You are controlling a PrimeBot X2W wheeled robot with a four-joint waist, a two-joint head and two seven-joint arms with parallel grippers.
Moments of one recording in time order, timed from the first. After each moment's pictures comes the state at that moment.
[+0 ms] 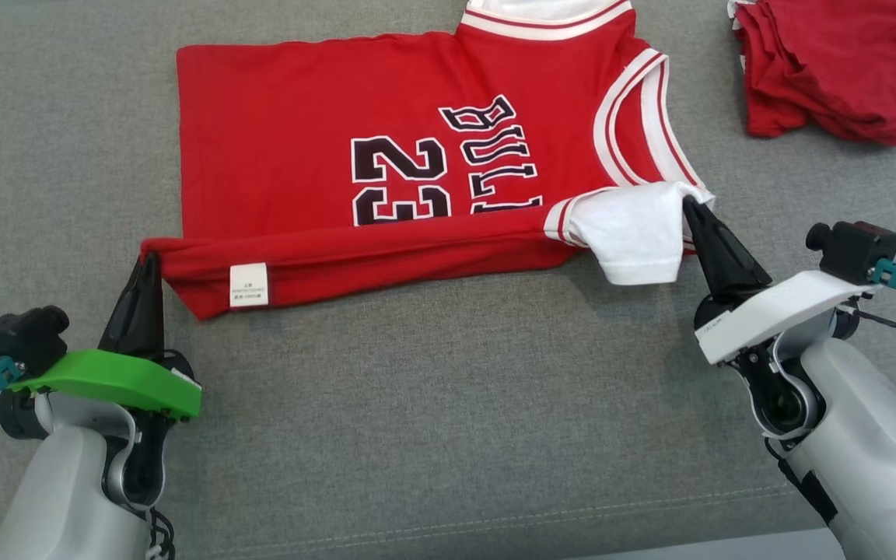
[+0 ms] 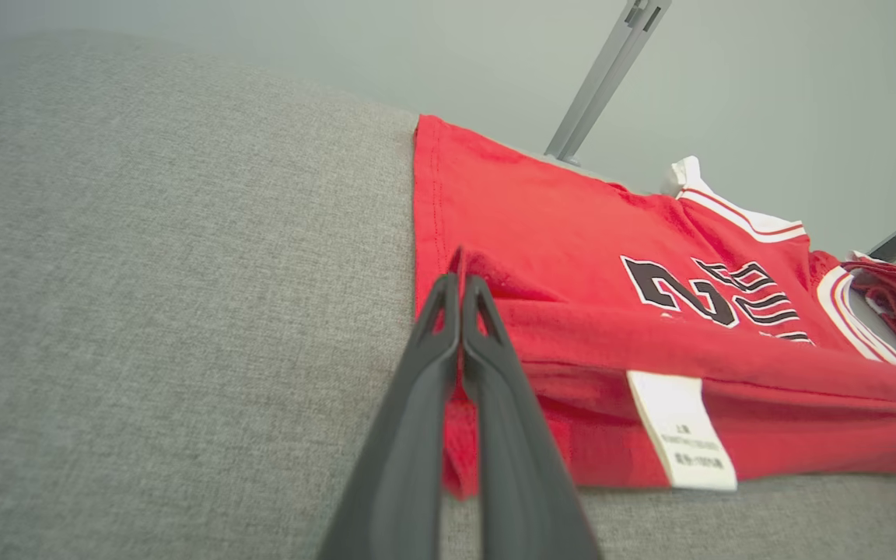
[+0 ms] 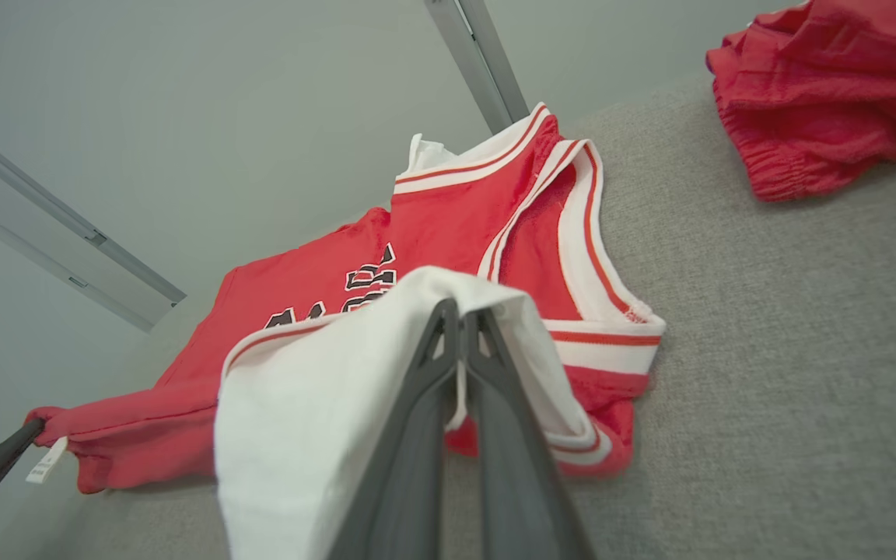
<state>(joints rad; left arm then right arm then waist) -0.33 0.17 -0.17 0.45 -0.67 -0.12 -0.24 -0.39 -0.28 0.48 0.41 0.84 0.12 -0.25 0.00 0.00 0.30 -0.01</state>
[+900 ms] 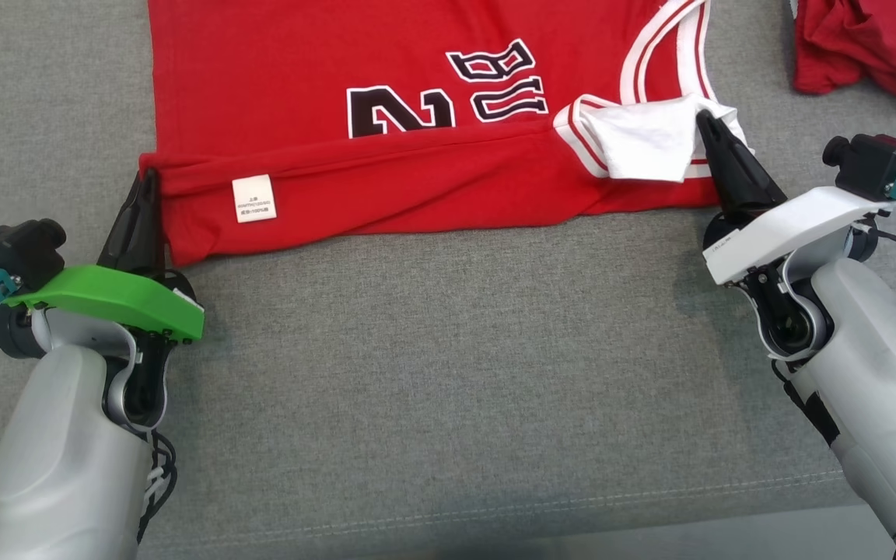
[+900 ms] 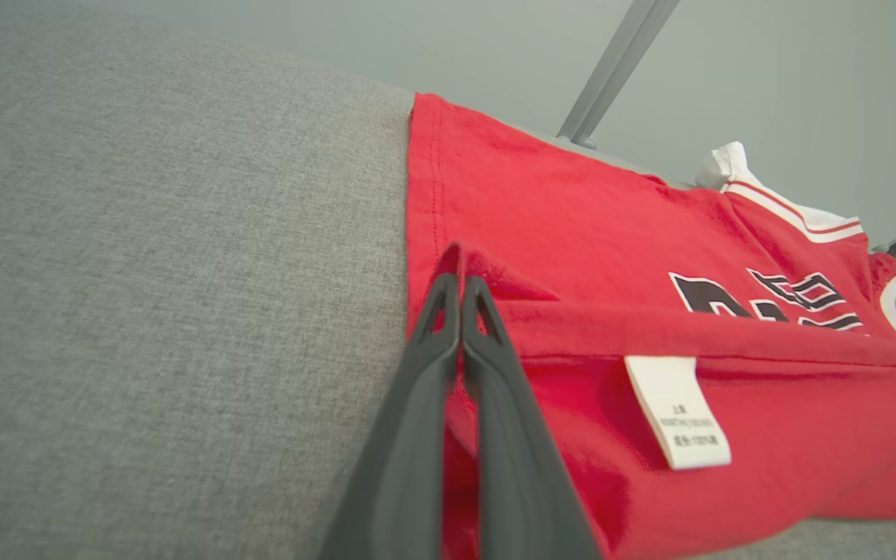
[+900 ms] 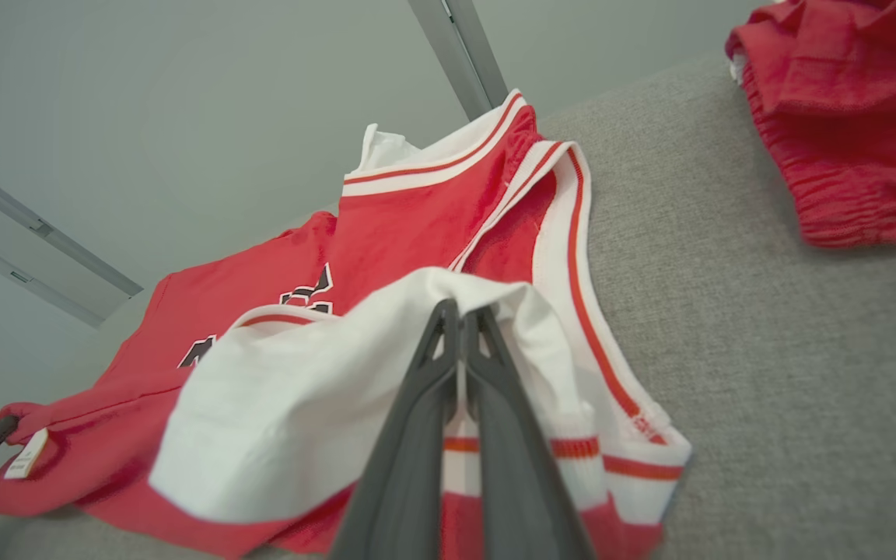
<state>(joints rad) -0.52 0.16 -0.20 0.53 -0.67 -0.12 -0.23 -0.59 -0.29 0.50 0.52 0.84 0.12 -0.25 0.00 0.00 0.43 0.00</state>
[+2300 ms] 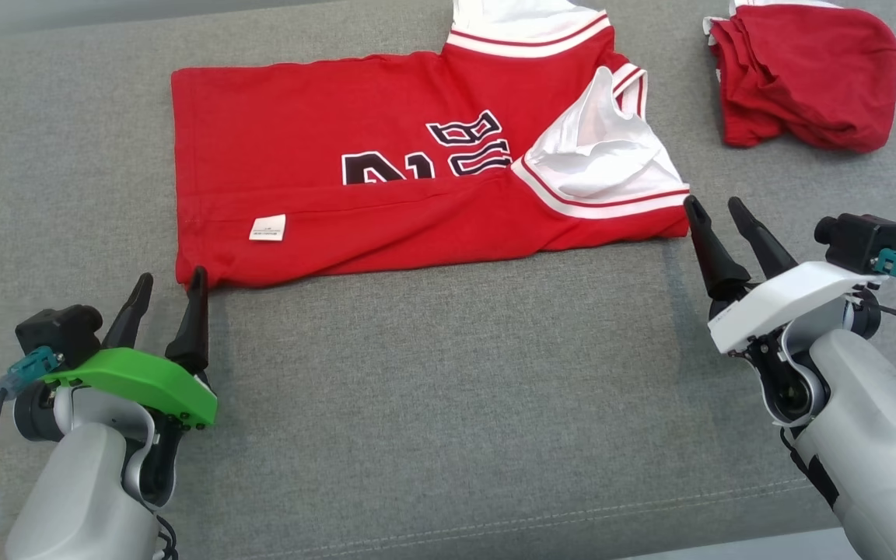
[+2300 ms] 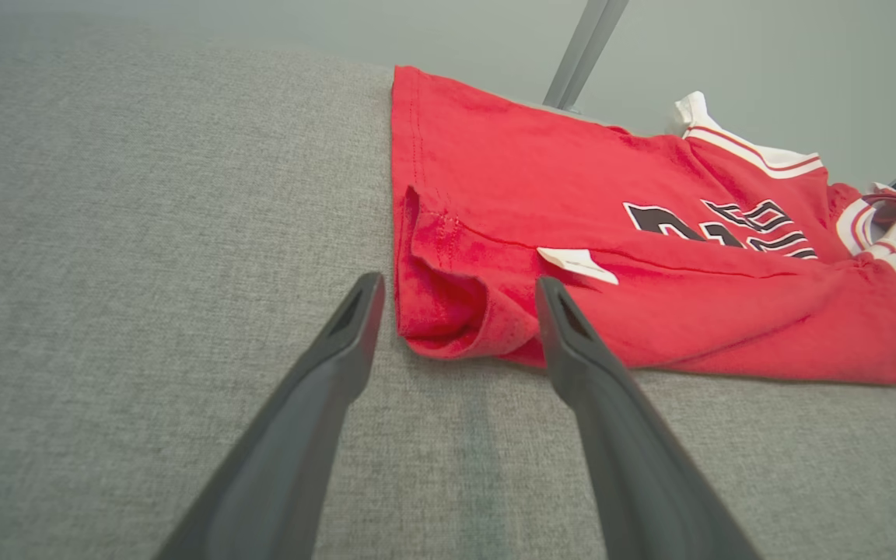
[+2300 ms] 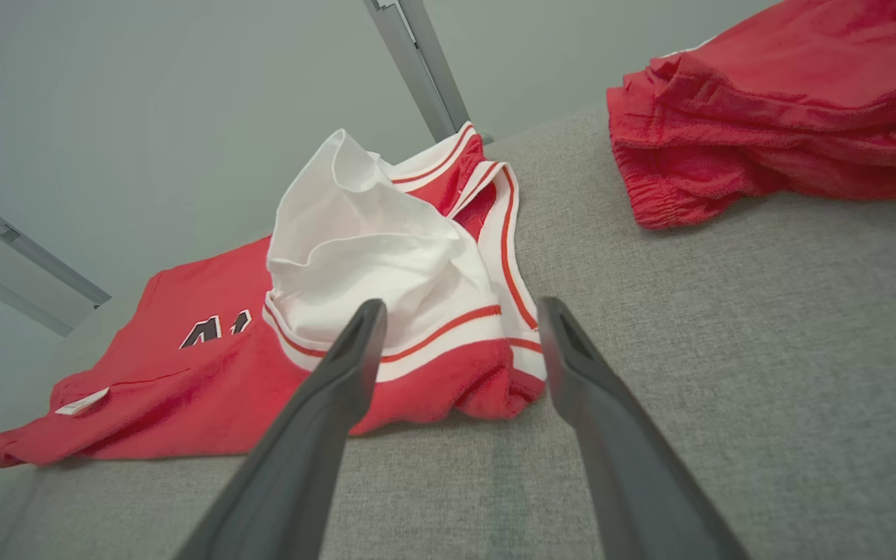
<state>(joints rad) -0.41 0.17 -0.25 0.62 -0.64 -0.12 -0.25 -0.46 -0.28 0.46 0.57 0.79 0.12 -0.25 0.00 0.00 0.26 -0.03</state>
